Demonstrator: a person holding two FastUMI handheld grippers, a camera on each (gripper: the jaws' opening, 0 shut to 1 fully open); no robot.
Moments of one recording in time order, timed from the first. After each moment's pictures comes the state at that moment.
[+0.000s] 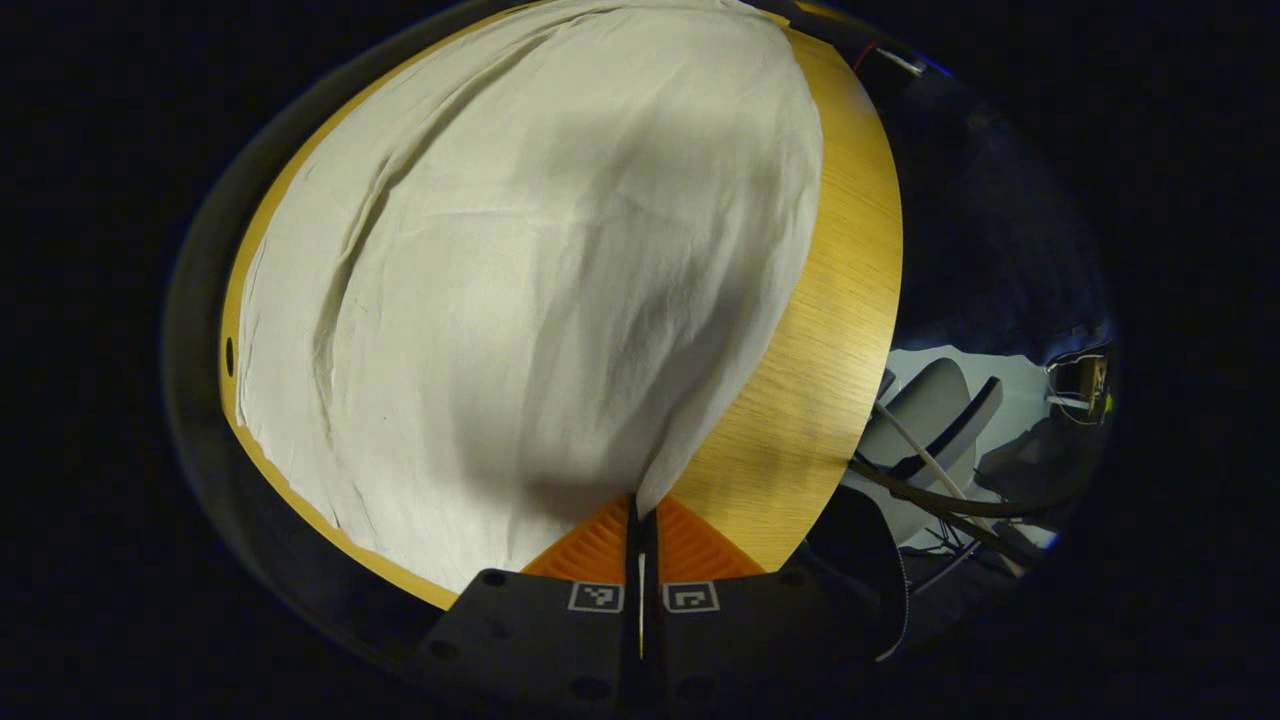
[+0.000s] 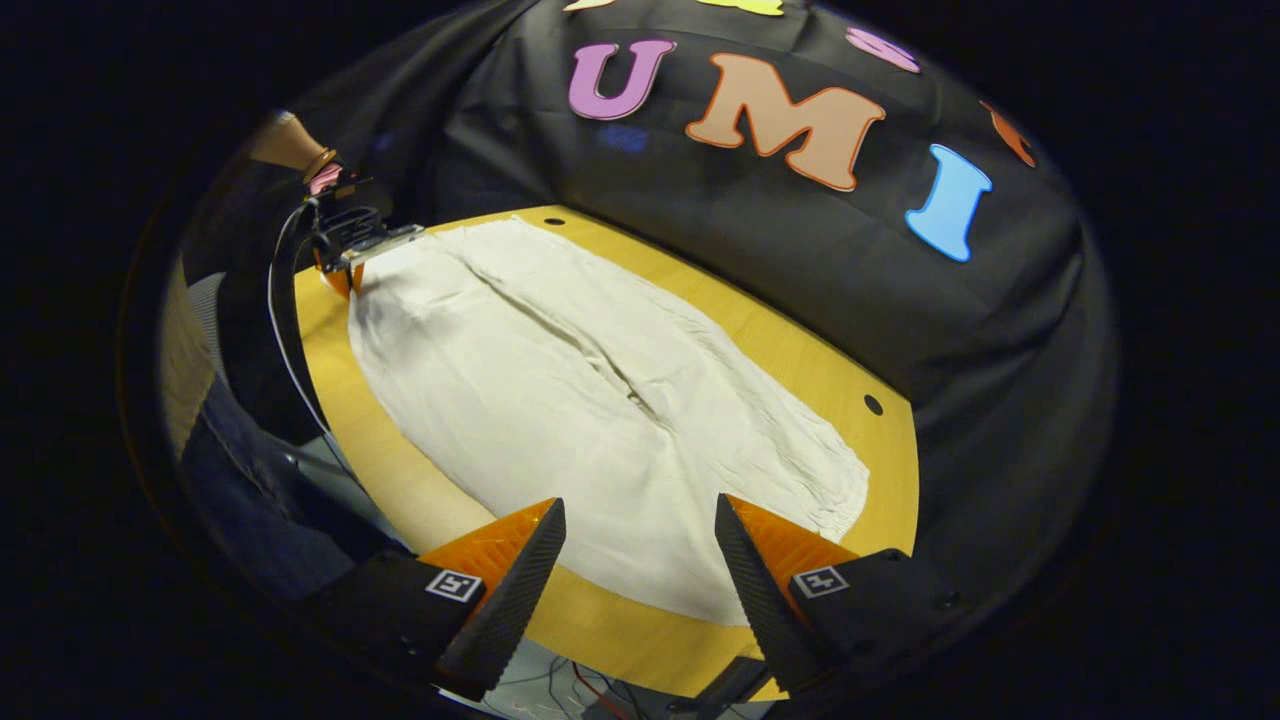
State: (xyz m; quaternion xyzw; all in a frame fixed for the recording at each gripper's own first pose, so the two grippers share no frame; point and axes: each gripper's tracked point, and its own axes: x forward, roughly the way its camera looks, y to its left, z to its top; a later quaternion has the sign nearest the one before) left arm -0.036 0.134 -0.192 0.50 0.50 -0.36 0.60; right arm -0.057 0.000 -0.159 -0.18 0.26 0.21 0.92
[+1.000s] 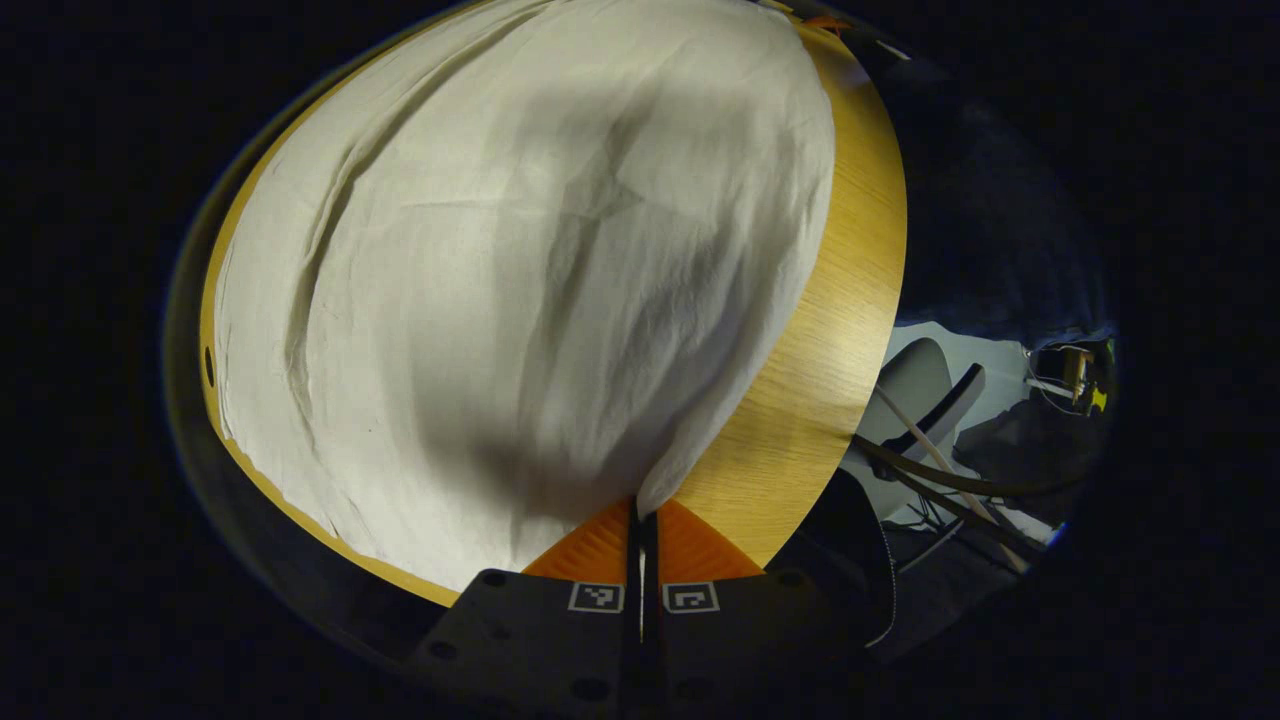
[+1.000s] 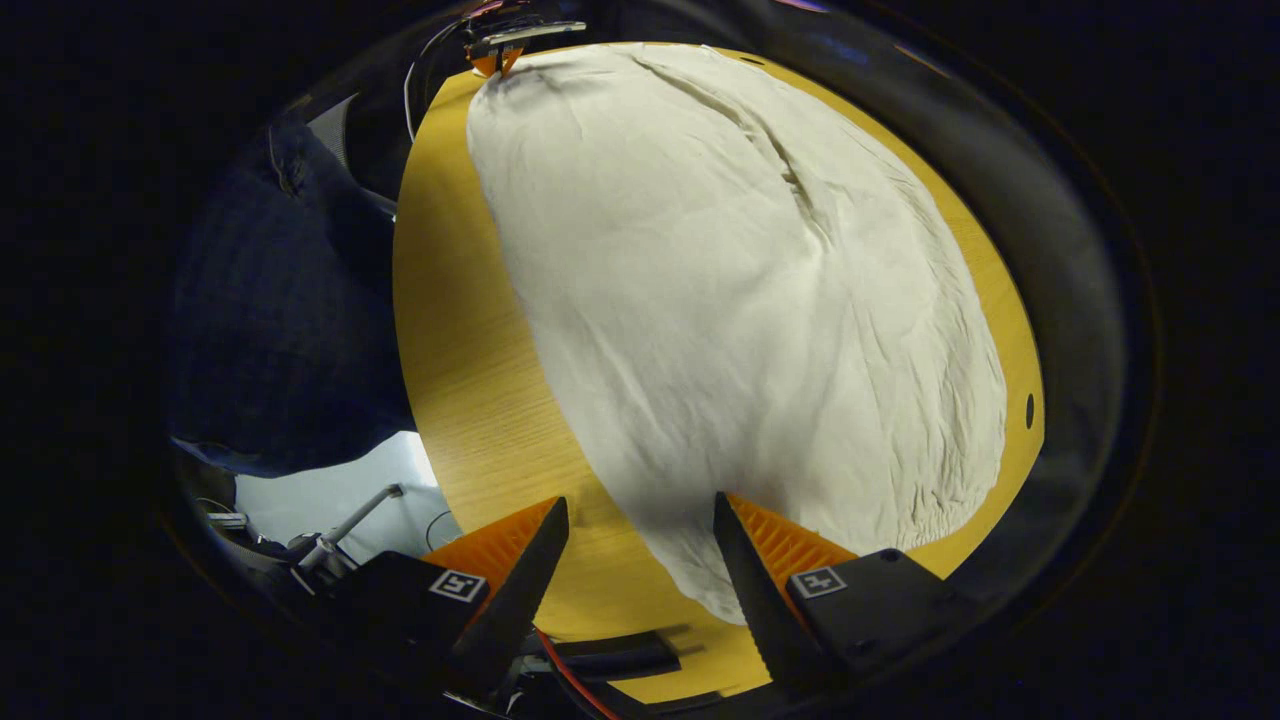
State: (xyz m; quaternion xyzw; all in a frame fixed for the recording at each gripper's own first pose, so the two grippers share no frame) left arm -0.070 0.131 -0.199 0.51 0.55 -0.36 0.55; right arm -0.068 -0.060 -0.292 -0.35 0.46 0.40 0.71
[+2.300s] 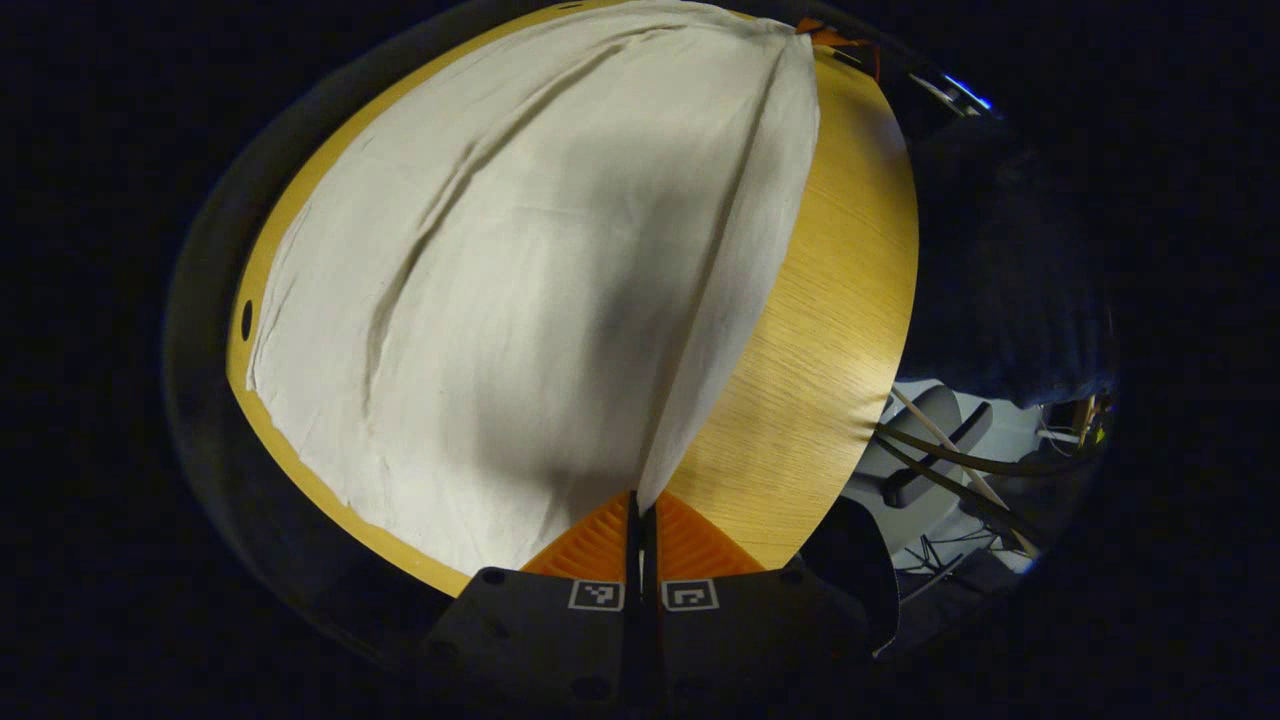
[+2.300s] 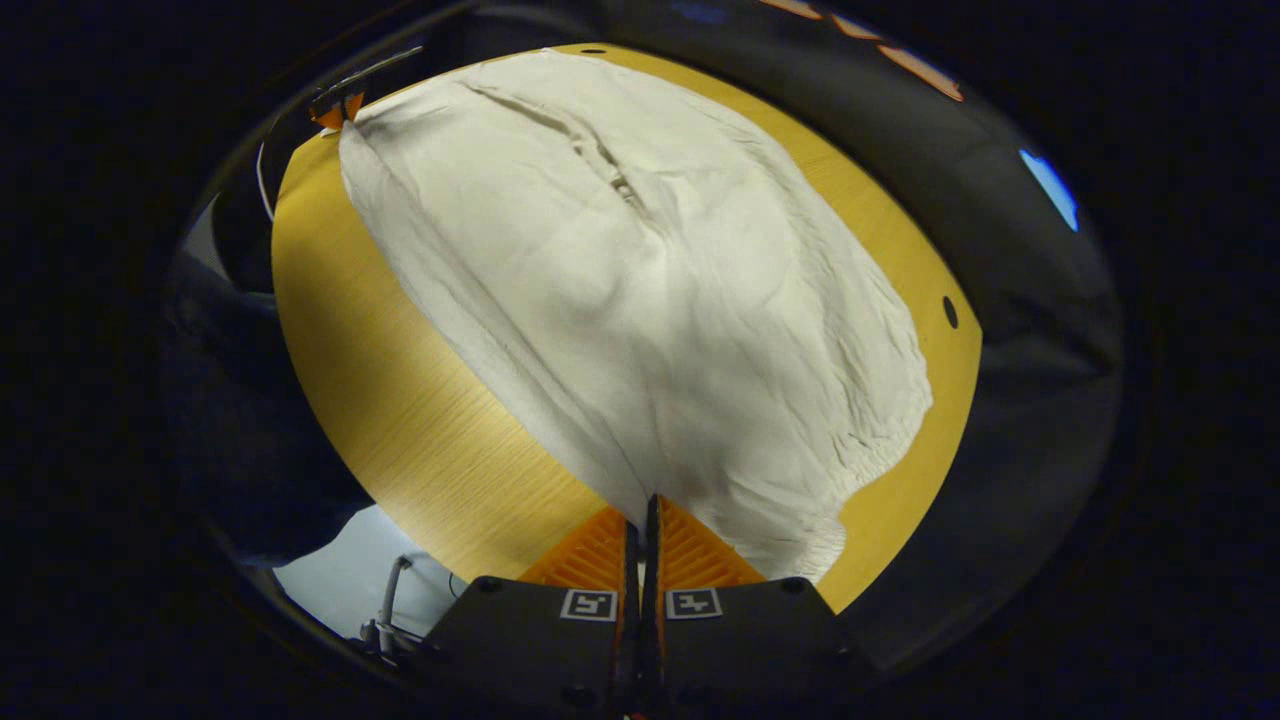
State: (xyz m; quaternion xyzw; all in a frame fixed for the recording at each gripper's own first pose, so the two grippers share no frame) left arm -0.046 0.125 -0.079 0.46 0.49 -0.34 0.66; right arm -0.031 -0.075 -0.244 -0.27 0.48 0.19 0.81
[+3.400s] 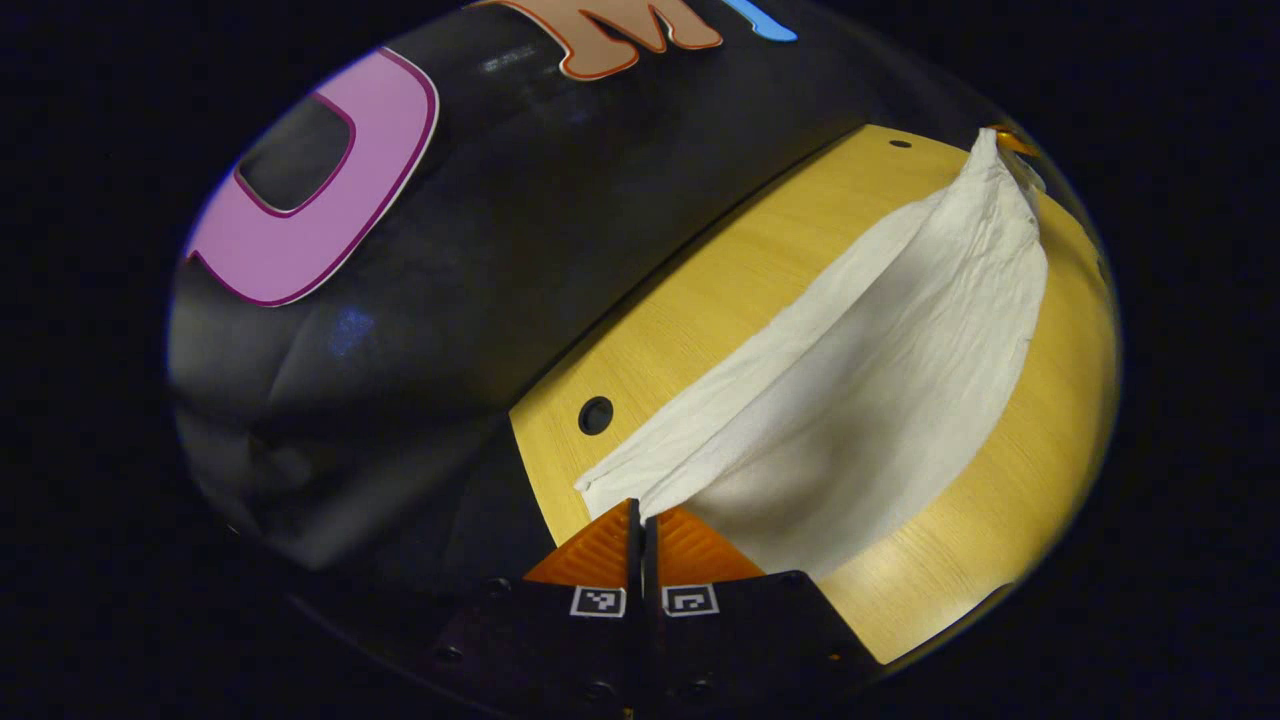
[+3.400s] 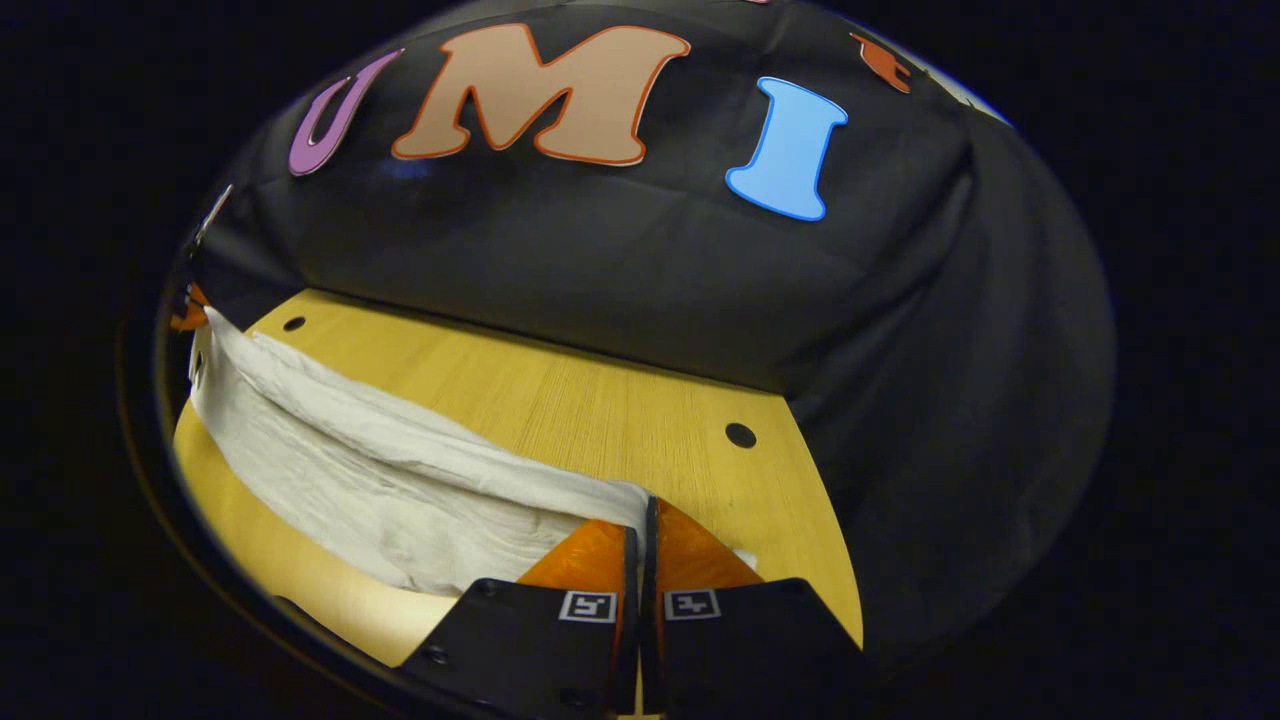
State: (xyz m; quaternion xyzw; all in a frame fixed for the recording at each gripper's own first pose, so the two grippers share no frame) left arm 0.240 0.023 0.243 0.39 0.23 -0.09 0.88; right arm 0.211 -0.087 -0.091 -0.04 0.24 -0.07 0.97
